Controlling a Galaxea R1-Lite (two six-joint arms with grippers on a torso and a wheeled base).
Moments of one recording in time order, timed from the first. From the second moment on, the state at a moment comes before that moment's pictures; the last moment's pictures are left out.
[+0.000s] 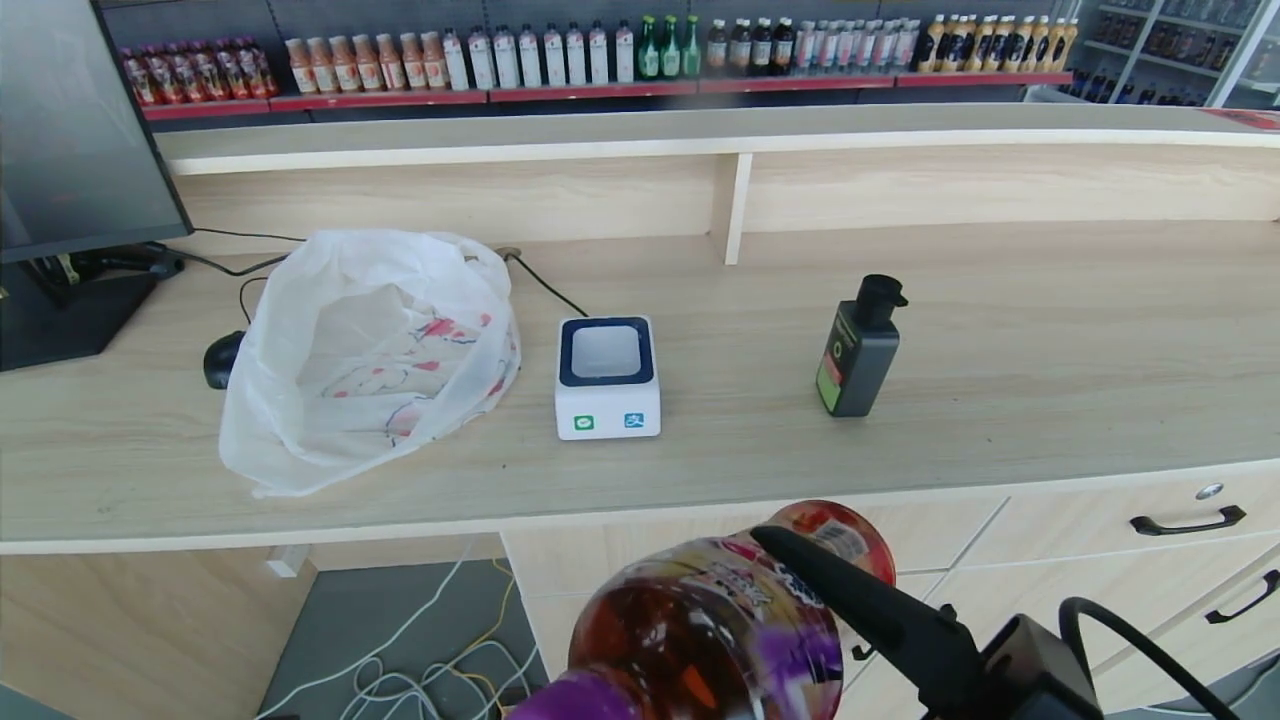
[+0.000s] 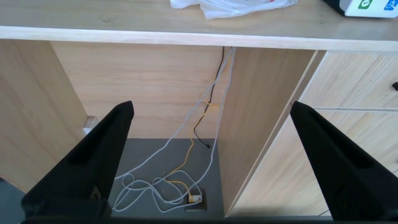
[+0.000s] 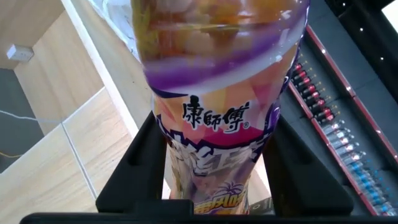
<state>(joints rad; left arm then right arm) 0.00 0.00 0.00 0.00 0.00 0.01 1.33 1.61 -0.32 -1.57 -0.52 -1.19</state>
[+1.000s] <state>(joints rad) 0.00 0.00 0.00 0.00 0.00 0.01 1.31 1.66 -0.35 -1.57 -0.52 -1.26</state>
